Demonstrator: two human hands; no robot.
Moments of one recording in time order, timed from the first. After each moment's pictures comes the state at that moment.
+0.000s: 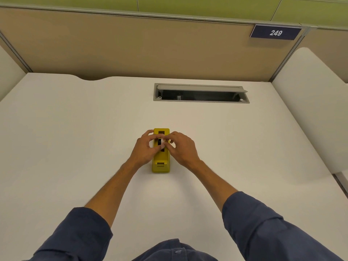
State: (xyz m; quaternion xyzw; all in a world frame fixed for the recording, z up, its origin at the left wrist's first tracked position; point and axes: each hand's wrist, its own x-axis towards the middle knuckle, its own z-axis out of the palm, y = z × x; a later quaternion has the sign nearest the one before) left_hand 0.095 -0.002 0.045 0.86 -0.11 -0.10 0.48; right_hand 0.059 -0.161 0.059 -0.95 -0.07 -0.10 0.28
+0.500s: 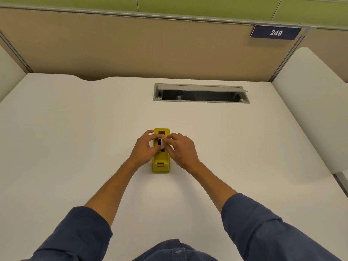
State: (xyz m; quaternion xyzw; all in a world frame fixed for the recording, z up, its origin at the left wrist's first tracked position) left_hand 0.095 -0.003 0.050 0.87 -0.11 -0.10 0.47; right_hand 0.056 -0.159 0.054 -0.96 -0.12 -0.18 0.20
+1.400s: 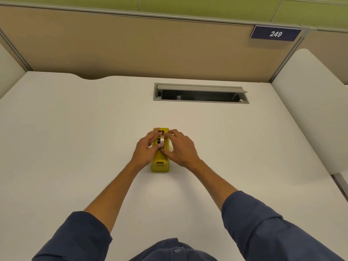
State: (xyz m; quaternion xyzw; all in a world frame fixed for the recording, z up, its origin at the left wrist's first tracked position) left_hand 0.081 -0.007 0.049 0.80 -0.08 -0.12 0.58; right_hand 0.059 -0.163 0.059 -0.98 -0.08 -0.03 0.20
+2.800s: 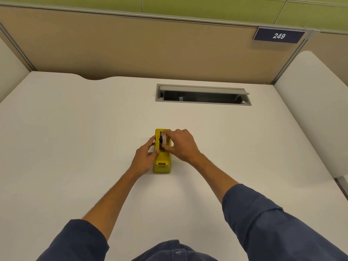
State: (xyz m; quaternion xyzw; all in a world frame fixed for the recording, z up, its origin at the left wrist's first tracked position) left_hand 0.070 0.001 0.036 0.85 -0.02 -0.15 0.51; right_hand 0.073 -0.161 0.079 -0.98 -0.12 -0.02 0.18
